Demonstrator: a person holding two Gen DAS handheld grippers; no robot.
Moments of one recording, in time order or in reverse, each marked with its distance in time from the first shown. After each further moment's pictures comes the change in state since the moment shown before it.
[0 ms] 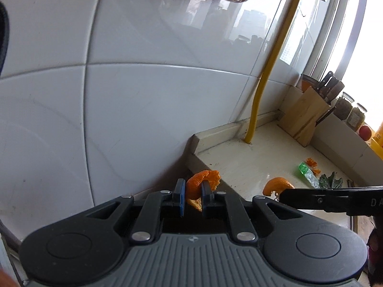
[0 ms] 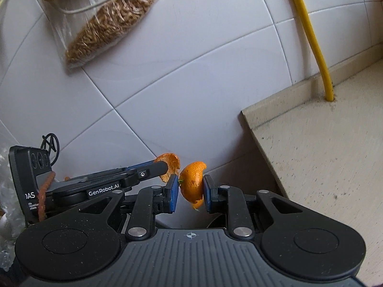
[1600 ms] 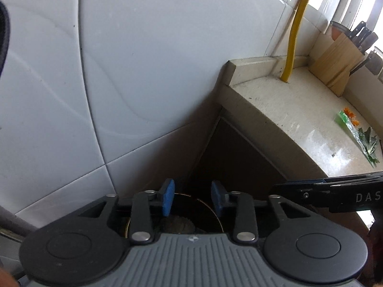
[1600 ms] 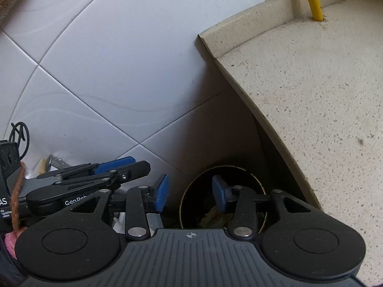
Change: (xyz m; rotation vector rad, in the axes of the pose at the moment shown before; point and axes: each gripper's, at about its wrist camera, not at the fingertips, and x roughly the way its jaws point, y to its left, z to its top) left arm 0.066 0.023 -0.039 0.027 0.253 0.110; right arm 0.087 -0.043 -0.034 0.136 0.210 -0.103
